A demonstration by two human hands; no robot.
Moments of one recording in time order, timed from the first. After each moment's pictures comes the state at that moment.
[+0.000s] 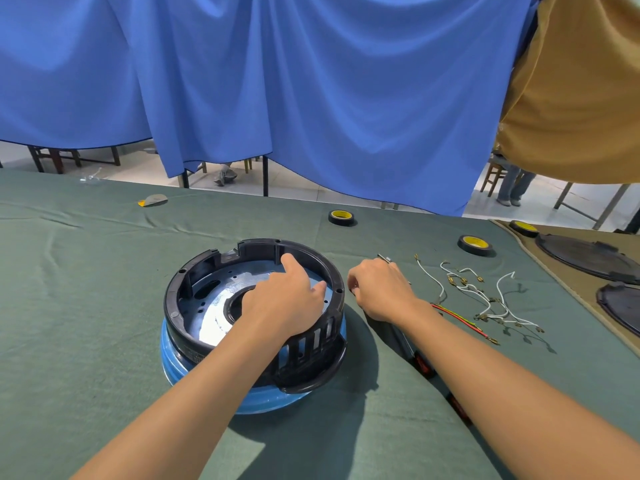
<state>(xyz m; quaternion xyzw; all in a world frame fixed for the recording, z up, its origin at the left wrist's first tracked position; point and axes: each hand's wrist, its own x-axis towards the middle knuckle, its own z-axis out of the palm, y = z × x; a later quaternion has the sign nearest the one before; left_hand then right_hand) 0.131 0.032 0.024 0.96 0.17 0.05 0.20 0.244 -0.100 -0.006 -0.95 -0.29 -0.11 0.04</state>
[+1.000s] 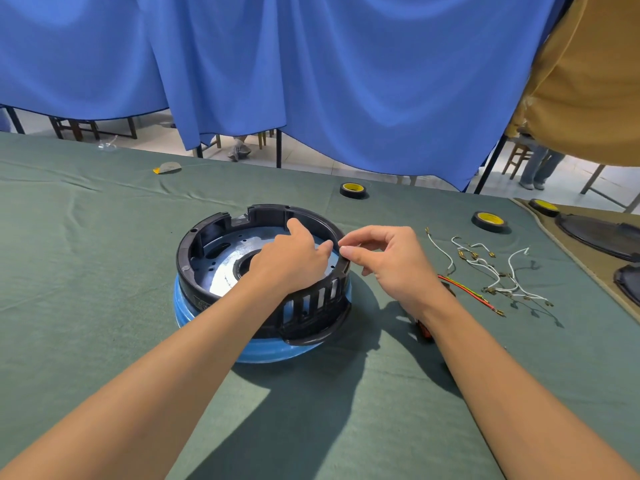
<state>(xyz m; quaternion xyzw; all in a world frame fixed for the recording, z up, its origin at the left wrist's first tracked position) 0.131 0.033 0.025 0.95 0.19 0.04 0.25 0.178 -0.116 0.021 -0.78 -0.30 0.00 0.55</state>
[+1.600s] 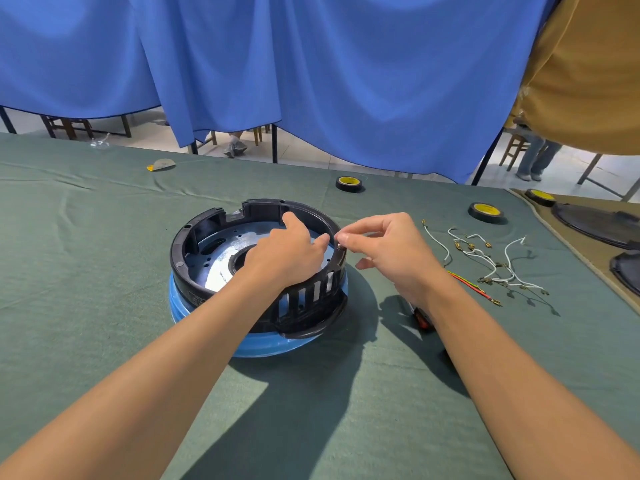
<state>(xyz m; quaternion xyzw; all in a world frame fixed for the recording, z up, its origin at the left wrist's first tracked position) 0.134 0.033 0.022 0.95 0.19 0.04 0.23 0.176 -0.116 0.030 -0.79 -0.24 0.03 0.56</state>
